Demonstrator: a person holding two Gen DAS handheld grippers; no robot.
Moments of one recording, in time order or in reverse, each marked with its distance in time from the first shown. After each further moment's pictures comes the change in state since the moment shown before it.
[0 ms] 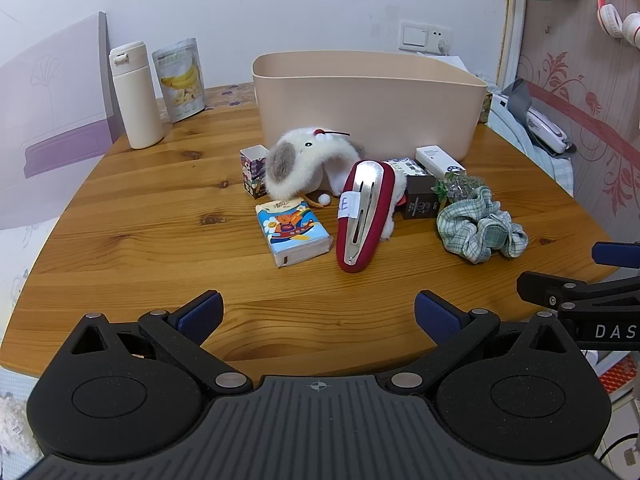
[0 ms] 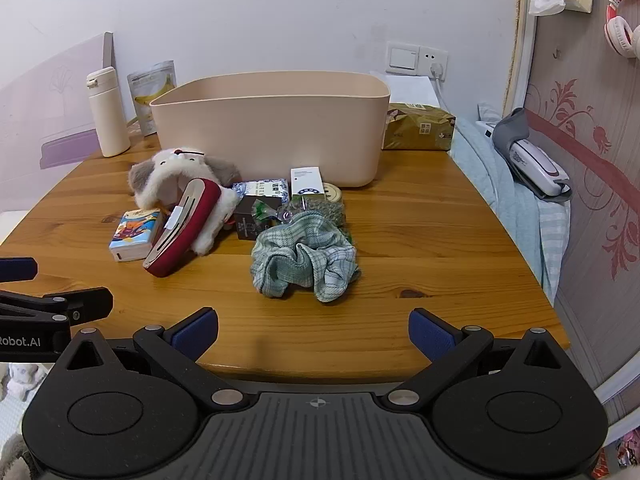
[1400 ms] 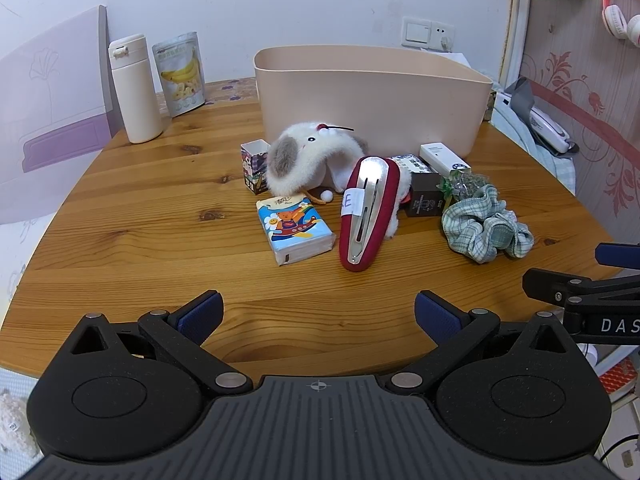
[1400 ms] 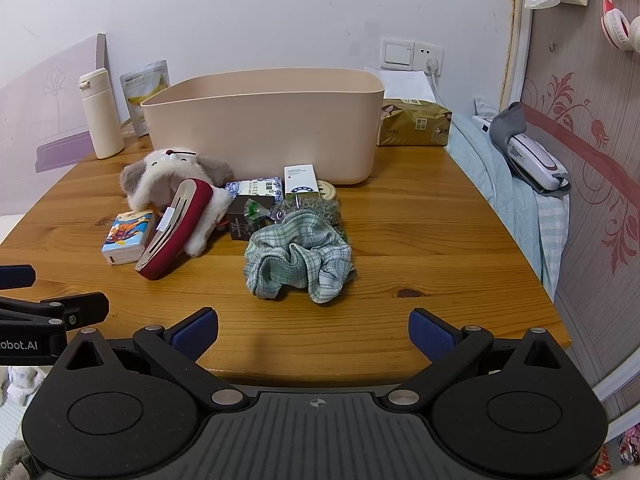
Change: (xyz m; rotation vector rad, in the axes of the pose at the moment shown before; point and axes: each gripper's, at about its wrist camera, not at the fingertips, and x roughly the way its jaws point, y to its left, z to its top) left arm 0.009 0.004 -0.001 -0.011 0.011 -0.009; right arm 0.006 -0.003 0.002 0.015 0.009 -0.009
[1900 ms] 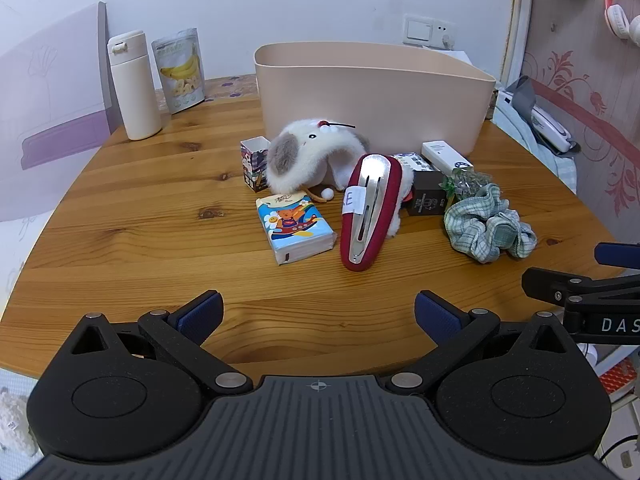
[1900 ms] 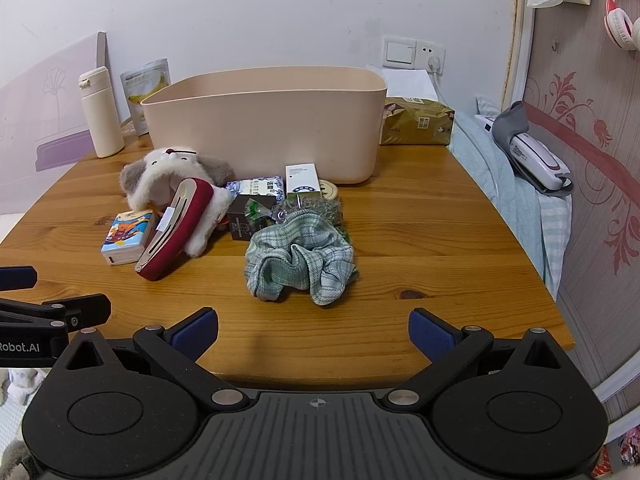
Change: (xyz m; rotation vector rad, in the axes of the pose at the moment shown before) left arm 0.004 0.002 0.001 -0.003 0.009 -0.001; right arm 0.003 0.001 0.002 -0.001 0.004 0.003
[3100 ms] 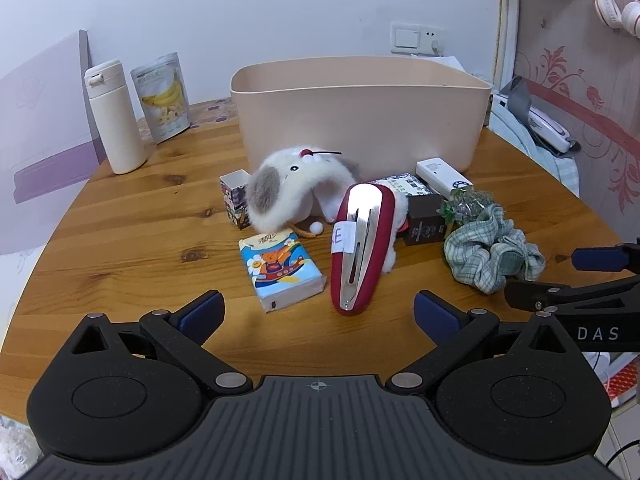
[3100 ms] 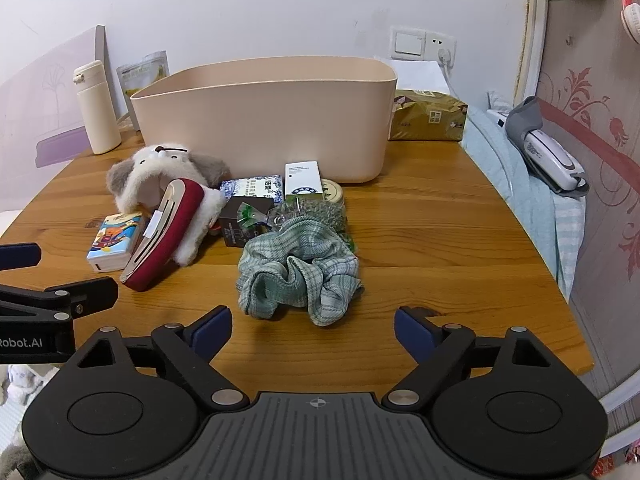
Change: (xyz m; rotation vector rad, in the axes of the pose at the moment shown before) left arm 0.022 -0.013 0.023 0.065 -0.042 0.003; right arm 0.030 -0.004 0.014 0.000 0.031 0.023
